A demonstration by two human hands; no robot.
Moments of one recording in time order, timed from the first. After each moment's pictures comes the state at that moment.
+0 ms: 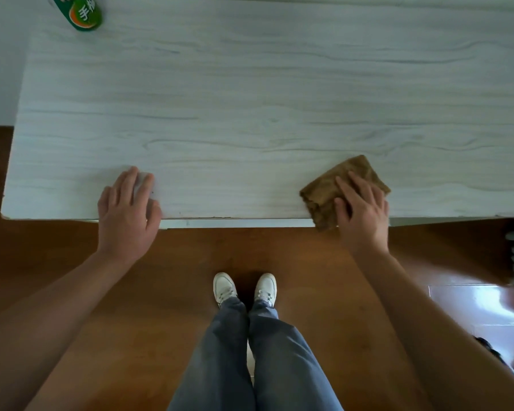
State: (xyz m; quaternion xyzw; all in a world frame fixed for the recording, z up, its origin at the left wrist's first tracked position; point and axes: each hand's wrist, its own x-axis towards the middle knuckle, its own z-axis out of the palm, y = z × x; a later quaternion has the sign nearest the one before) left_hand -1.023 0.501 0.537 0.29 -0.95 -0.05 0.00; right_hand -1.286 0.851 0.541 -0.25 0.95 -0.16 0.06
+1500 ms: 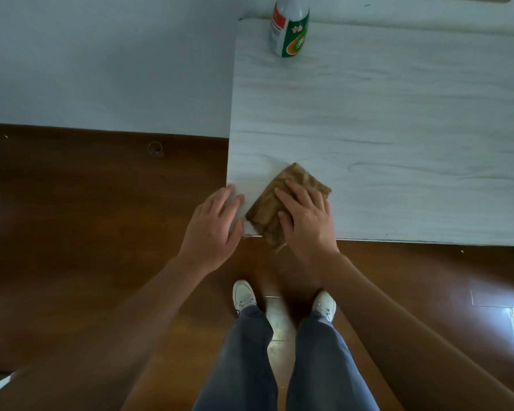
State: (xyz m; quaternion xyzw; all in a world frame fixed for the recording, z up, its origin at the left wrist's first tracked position) left_hand -0.867 0.270 0.546 0.19 -0.96 -0.21 -0.05; right_hand -1.017 0.436 0.549 -0.38 0.90 -0.16 0.11
